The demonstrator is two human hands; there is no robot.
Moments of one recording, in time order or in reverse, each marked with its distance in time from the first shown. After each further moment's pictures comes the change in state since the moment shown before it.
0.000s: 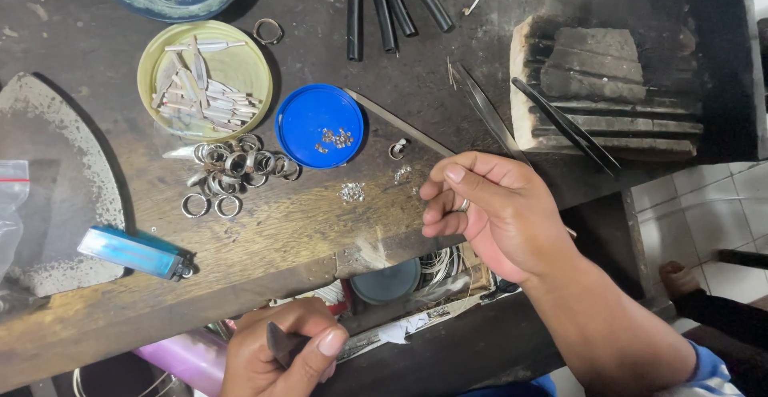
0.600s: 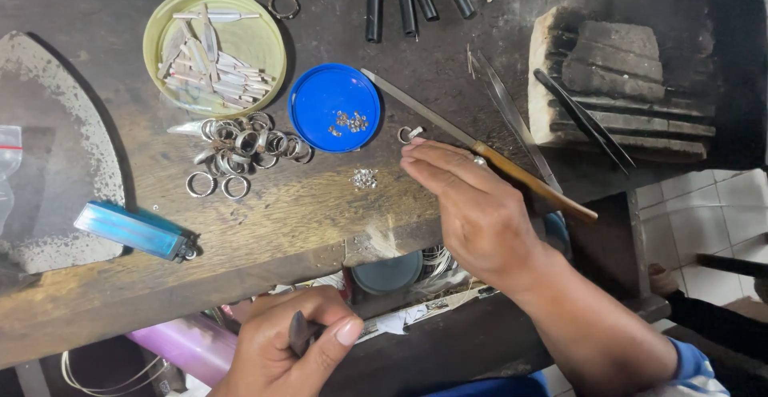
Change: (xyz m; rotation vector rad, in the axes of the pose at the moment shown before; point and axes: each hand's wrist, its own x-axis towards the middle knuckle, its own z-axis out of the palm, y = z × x) left_hand -0.006 -0.014 -0.009 0.042 -0.087 0.010; right_hand 0.001 0.011 0.018 -1.120 -0.267 -1.052
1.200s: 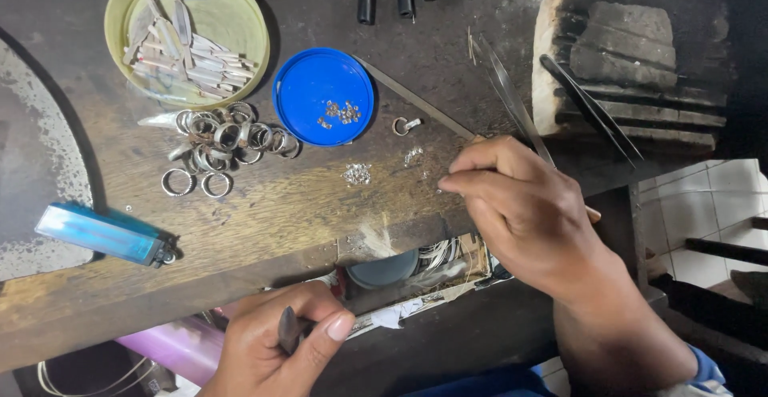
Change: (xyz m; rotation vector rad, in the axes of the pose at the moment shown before) left_hand 0.004 -0.005 0.001 0.016 0.010 -0.052; right_hand -0.010 0.005 -0.027 -0.142 -0.071 0.128
